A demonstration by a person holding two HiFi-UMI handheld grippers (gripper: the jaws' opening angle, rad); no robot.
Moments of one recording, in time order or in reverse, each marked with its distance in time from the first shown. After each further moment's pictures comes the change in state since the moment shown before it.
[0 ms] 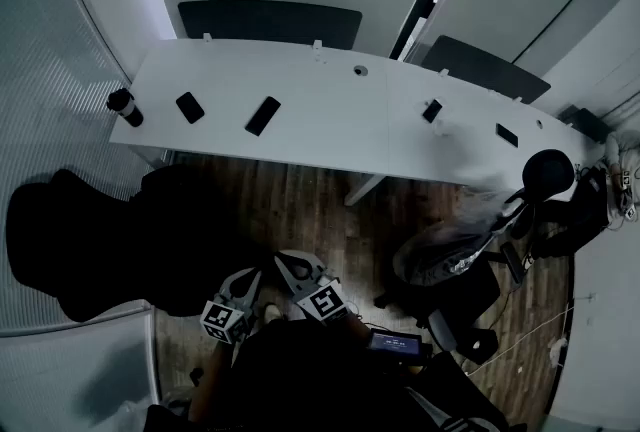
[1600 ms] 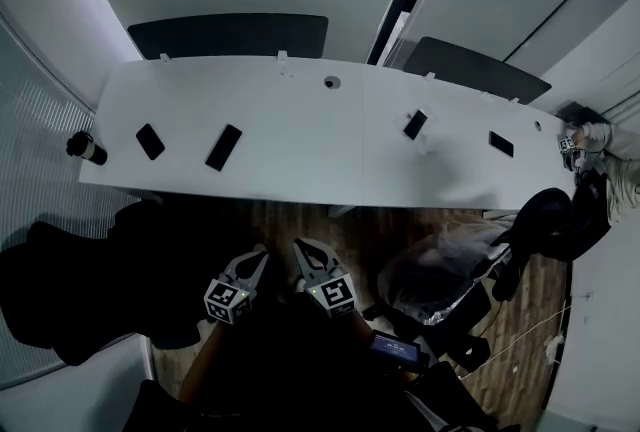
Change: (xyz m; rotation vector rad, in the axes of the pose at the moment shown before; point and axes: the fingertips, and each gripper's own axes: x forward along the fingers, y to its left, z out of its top) left arm 0.238 0.017 0.053 -0.004 0.112 -0.100; right arm -0.019 -0.254 -0.037 0.094 0.088 -0.239
